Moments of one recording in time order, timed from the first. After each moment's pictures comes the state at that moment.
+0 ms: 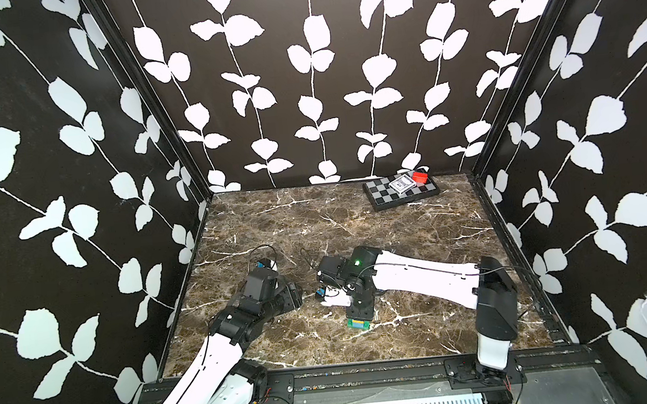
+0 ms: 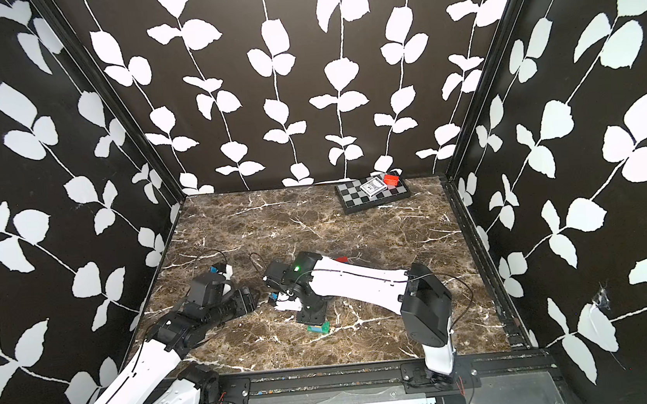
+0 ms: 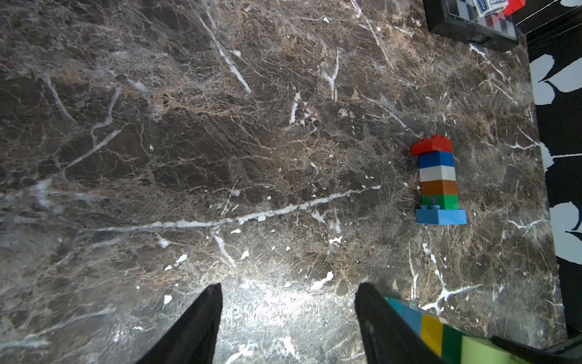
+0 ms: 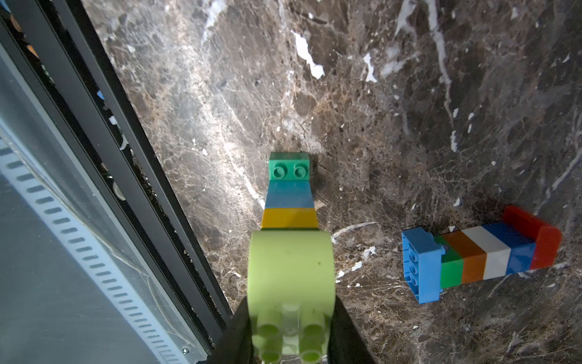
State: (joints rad) left arm -0.47 0.75 0.57 -0.67 0.03 -0.63; right arm 1.14 1.86 1.60 -1.30 0.02 -0.21
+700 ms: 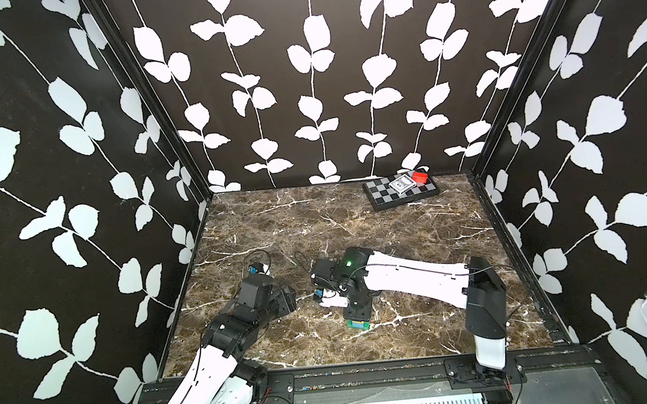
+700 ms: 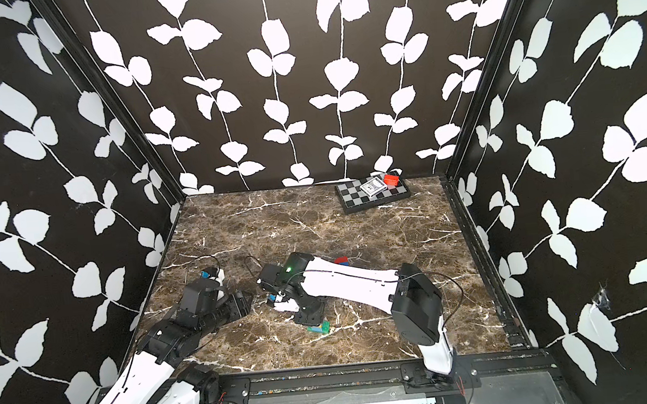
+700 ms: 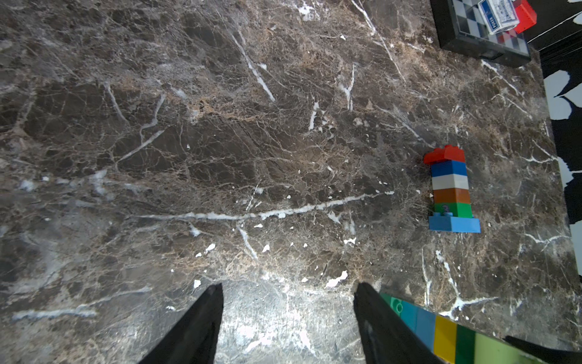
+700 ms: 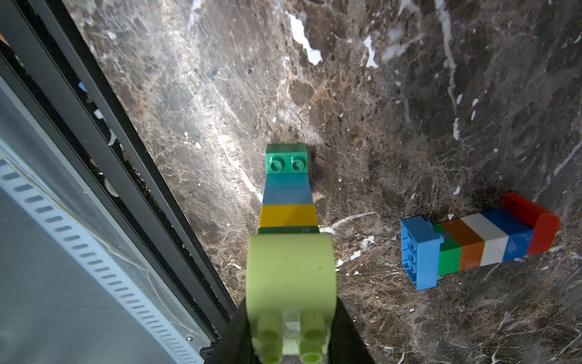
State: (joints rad) left arm -0.47 0.66 0.57 -0.75 -0.04 -0.63; right arm 1.16 1.93 1.66 -1.37 0.04 -0.18
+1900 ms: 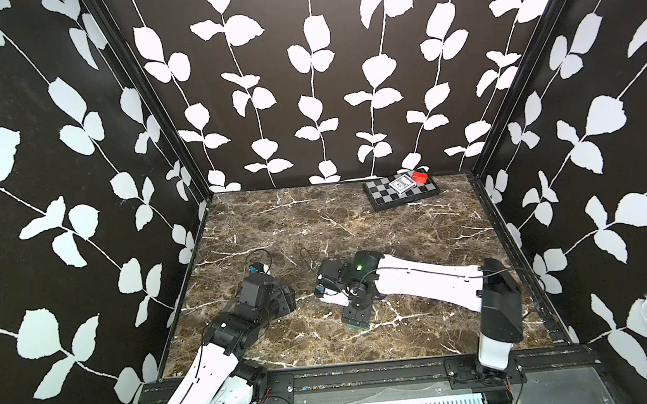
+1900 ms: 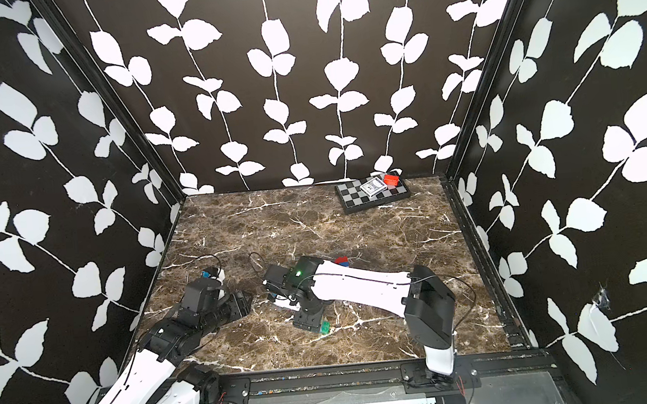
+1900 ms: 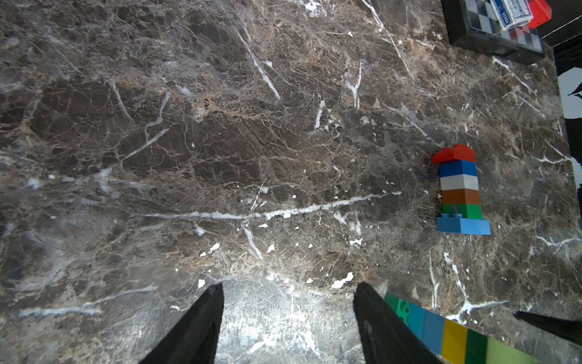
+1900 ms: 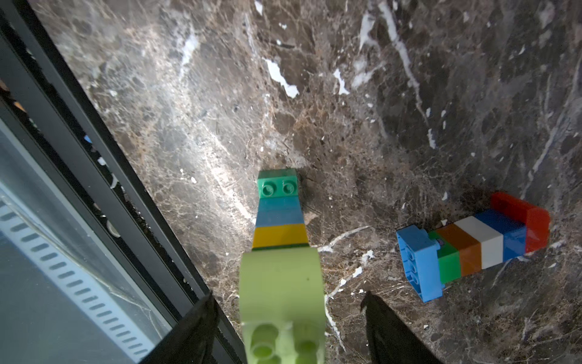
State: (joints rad) left arm -0.47 0.67 0.57 -0.75 -0.05 -0.63; right arm 1.16 1.80 1.55 -1.20 0.06 -0.08
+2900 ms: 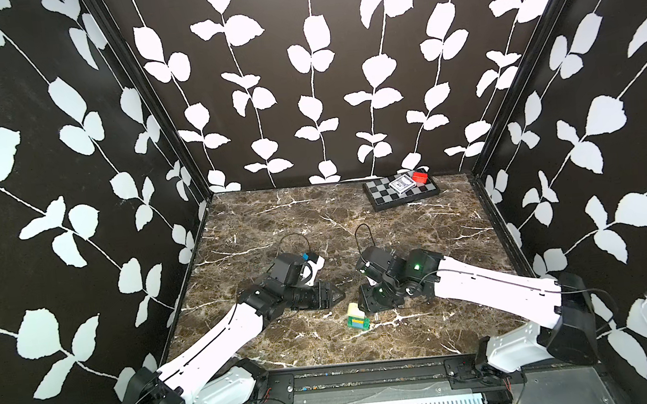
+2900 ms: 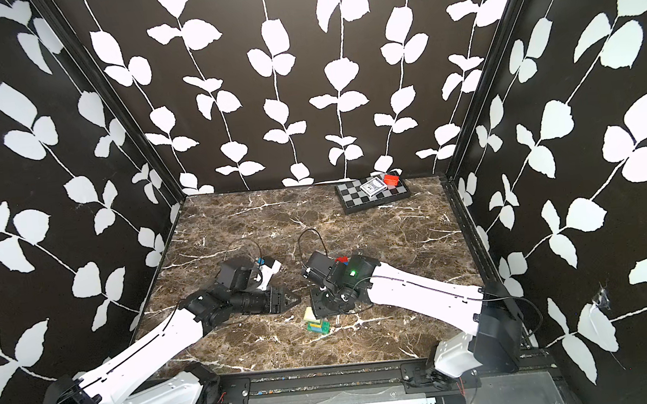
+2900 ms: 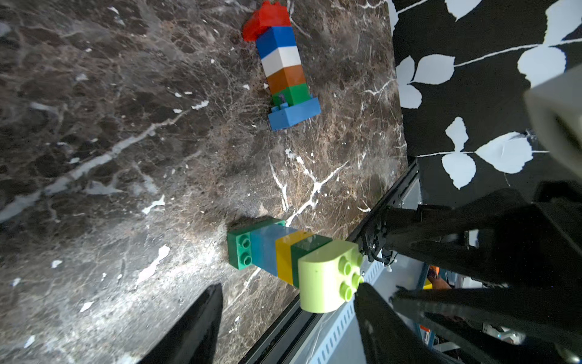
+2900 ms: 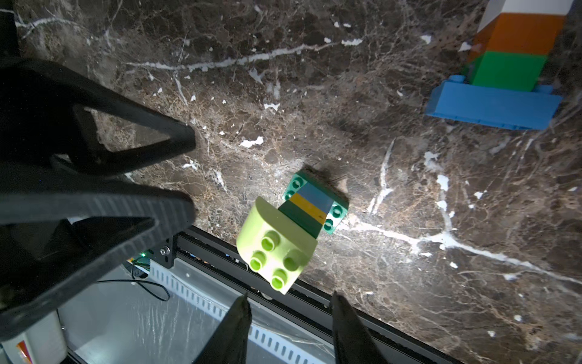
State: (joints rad) left arm -0.63 1.06 0.66 -0.44 0.56 -0.58; right arm 1.06 1.44 1.20 -0.91 -0.11 0.87
